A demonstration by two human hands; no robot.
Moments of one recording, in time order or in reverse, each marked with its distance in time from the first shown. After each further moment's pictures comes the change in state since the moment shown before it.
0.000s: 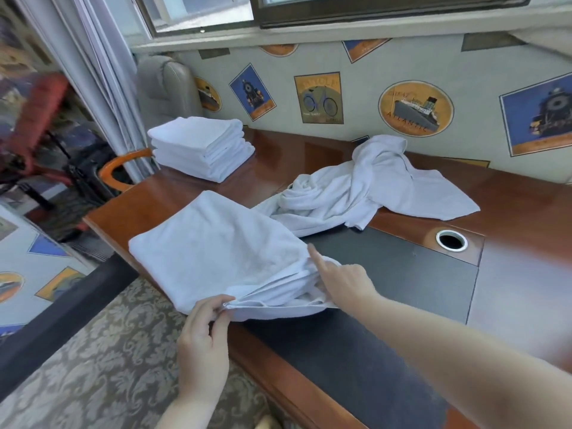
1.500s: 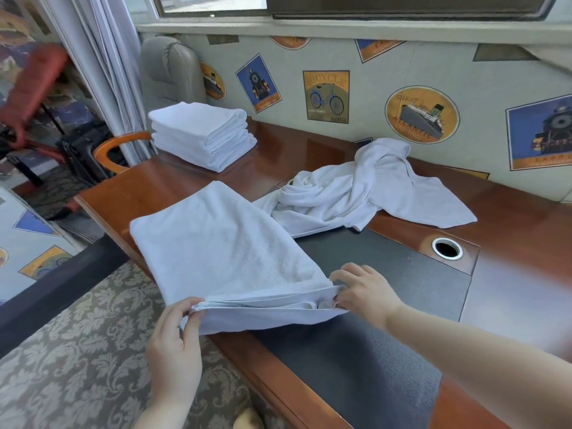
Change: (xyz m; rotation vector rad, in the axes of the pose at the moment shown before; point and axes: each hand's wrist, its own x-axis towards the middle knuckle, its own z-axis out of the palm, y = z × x) left_hand -0.012 -0.034 -0.008 0.017 0.111 -0.157; right_hand -0.036 0.048 0.001 0.113 0.284 -0.464
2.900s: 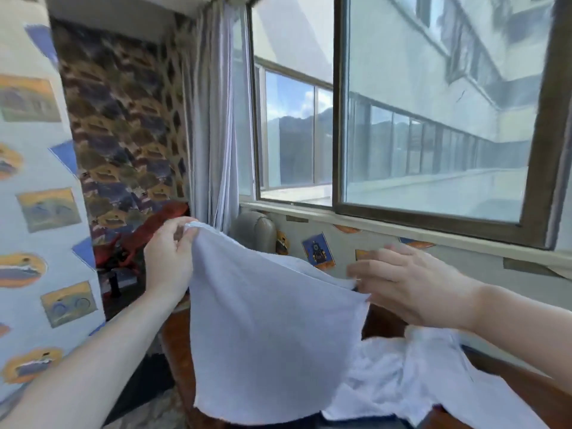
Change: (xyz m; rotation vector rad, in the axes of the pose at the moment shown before) left_hand 0.235 0.186 -0.163 -0.137 0.427 0.249; right_hand 0.105 0.006 -0.349 -0.473 0.543 -0.630
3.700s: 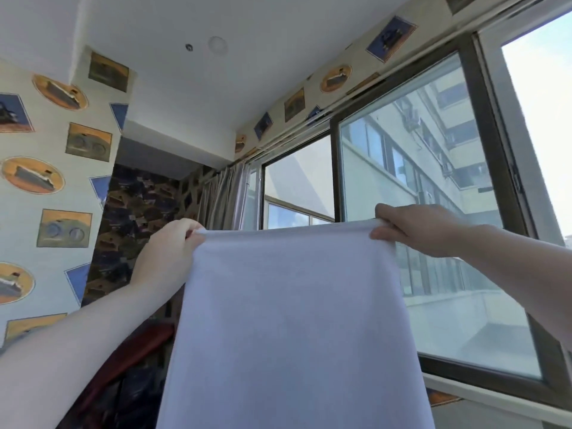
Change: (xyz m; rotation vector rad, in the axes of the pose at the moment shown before) left_hand 0.195 0.132 -0.132 0.191 0.101 0.421; right_hand 0.179 0.156 -0.200 -0.176 -0.147 0.726
